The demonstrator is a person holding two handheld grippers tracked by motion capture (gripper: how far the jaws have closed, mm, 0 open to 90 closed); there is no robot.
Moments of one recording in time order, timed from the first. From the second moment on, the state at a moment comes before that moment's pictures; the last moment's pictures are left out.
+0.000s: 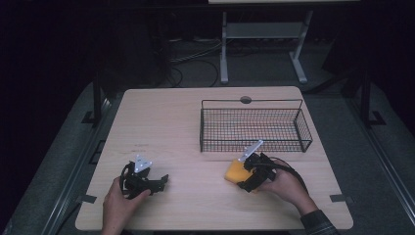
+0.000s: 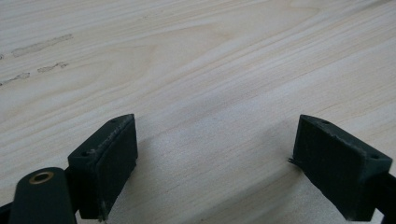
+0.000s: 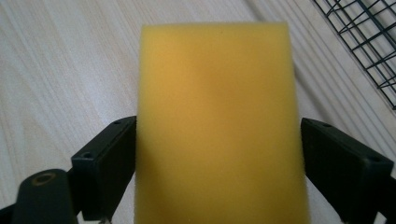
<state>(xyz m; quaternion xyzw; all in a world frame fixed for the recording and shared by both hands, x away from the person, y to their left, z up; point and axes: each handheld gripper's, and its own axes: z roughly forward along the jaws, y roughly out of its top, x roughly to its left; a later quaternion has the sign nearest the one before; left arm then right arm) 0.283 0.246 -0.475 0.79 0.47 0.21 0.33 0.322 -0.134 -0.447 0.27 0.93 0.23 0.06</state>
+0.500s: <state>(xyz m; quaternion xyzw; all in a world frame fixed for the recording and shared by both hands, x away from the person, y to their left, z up) 0.283 0.246 -0.475 0.79 0.47 0.21 0.33 0.321 -0.136 -0.446 0.27 0.93 0.23 0.06</state>
